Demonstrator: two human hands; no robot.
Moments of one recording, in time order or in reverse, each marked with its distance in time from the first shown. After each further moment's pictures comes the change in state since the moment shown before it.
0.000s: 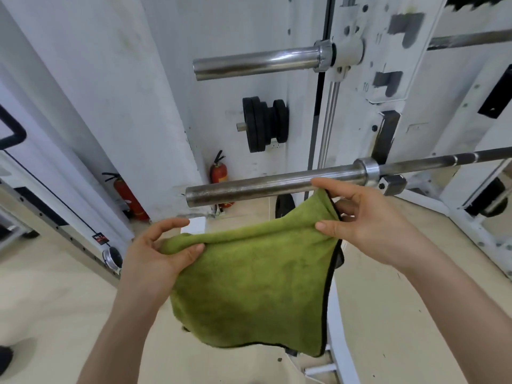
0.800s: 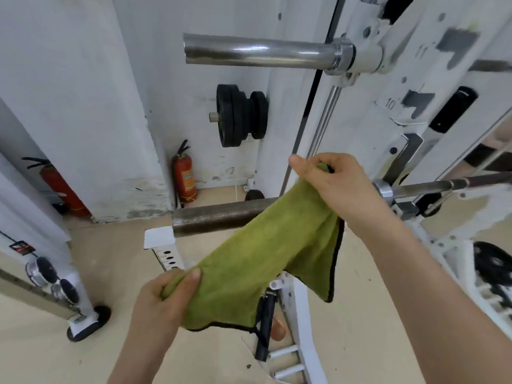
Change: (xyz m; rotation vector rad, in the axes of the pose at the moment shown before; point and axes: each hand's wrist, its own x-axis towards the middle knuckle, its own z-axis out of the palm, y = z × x) left_hand 0.097 -0.076 0.004 -0.067 -0.200 -0.093; right_hand 0.147 -0.038 0.052 -0.156 0.310 0.101
